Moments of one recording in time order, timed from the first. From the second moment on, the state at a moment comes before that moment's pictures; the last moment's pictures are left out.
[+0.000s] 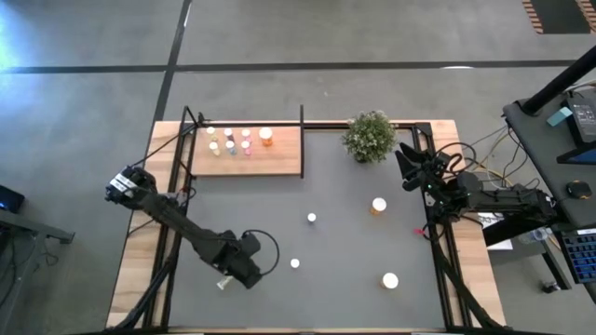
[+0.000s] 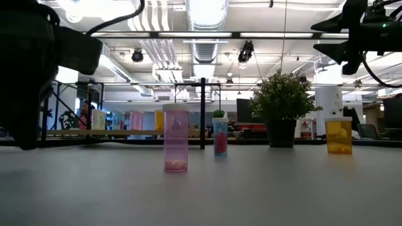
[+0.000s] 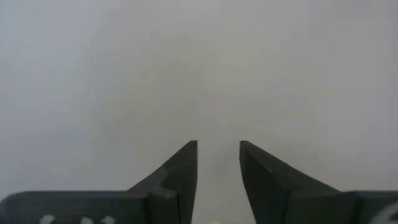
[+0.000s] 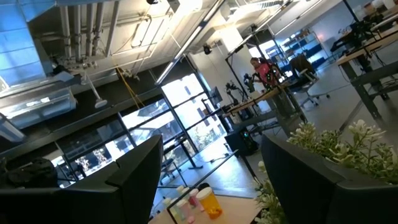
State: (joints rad) left arm -0.59 1.65 0.97 -0.67 -0.15 -1.26; right arm -0.07 0.19 0.03 0.58 0.60 0.28
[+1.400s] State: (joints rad) left arm -0.66 1.65 0.95 -0.72 0.03 -1.54; right arm -0.07 0.19 0.03 0.58 0.60 0.28
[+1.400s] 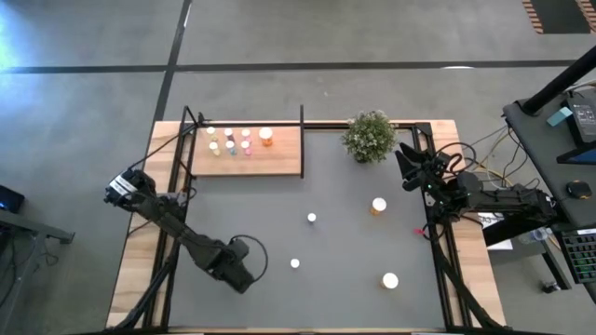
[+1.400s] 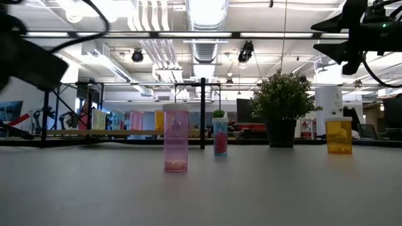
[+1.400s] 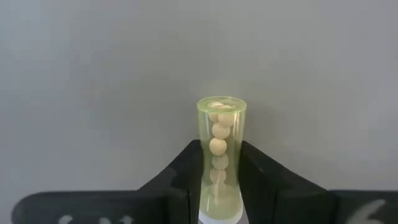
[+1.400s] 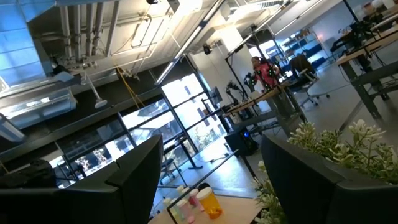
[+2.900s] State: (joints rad) left arm 0.07 1.63 0.94 -0.73 0.12 -0.96; right arm -0.07 0.19 0.03 0.58 0.60 0.28
